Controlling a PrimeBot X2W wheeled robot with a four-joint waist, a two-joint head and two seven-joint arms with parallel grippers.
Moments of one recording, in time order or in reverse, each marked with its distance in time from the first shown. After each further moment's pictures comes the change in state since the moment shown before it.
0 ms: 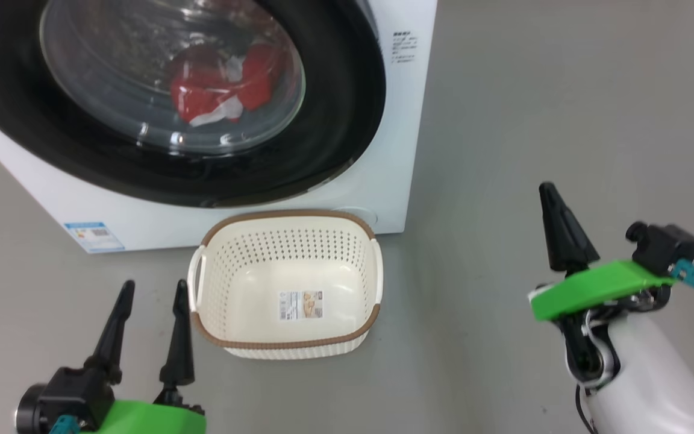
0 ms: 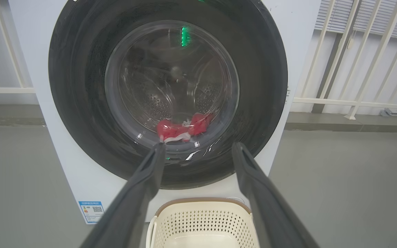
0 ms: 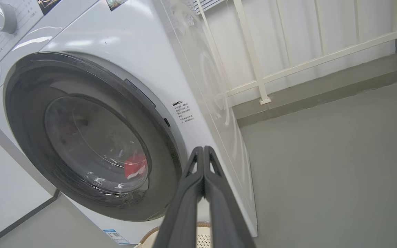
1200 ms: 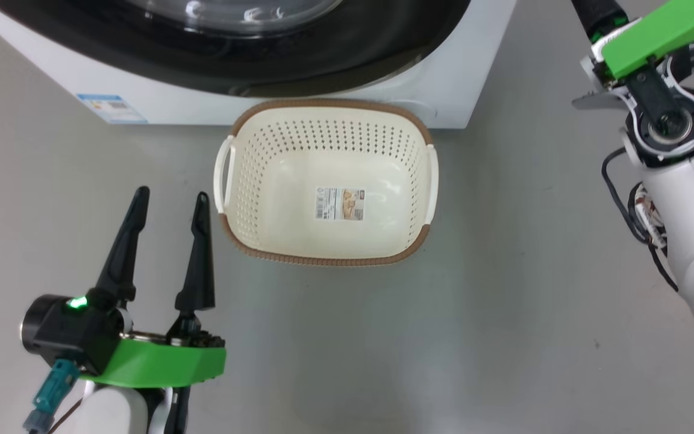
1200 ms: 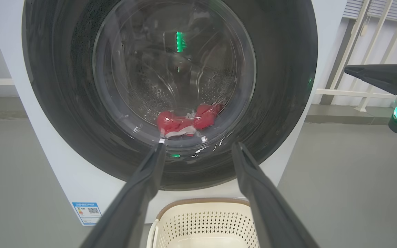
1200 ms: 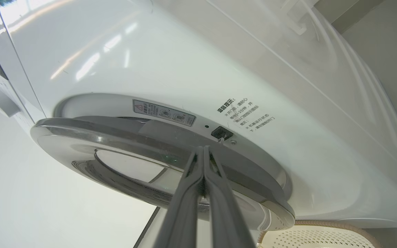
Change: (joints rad) left arm -0.187 -0.001 -0.081 -0.084 -0.018 0.001 -0.004; right arm -0.646 -0.165 0.221 0.184 0.852 0.000 0.349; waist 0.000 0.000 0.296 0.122
